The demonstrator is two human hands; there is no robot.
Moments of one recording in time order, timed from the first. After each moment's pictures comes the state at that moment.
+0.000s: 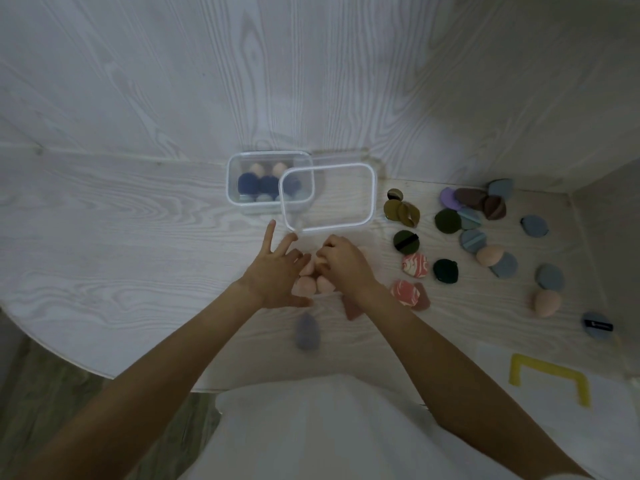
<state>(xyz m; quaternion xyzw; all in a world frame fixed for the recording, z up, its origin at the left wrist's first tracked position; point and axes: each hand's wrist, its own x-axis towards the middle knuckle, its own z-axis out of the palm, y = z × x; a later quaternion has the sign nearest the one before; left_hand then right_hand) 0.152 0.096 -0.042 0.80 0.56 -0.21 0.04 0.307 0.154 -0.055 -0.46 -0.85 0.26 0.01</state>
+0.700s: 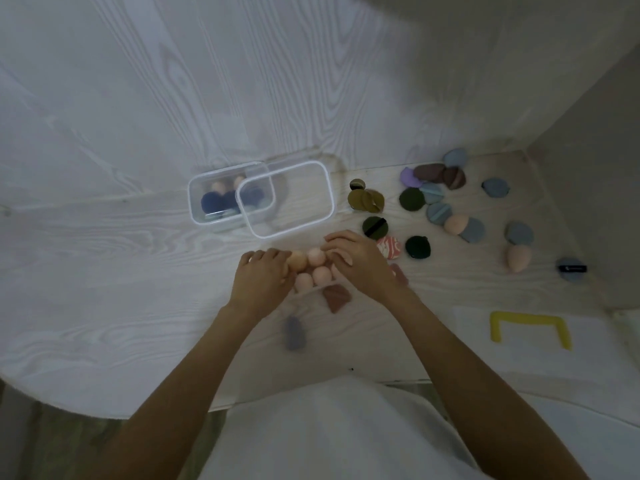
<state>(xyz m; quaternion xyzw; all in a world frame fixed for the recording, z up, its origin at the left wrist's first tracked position) 0.185 0.093 -0.034 0.74 0.67 0.01 0.08 0.386 0.148 -0.033 -0.43 -0.82 0.30 0.23</state>
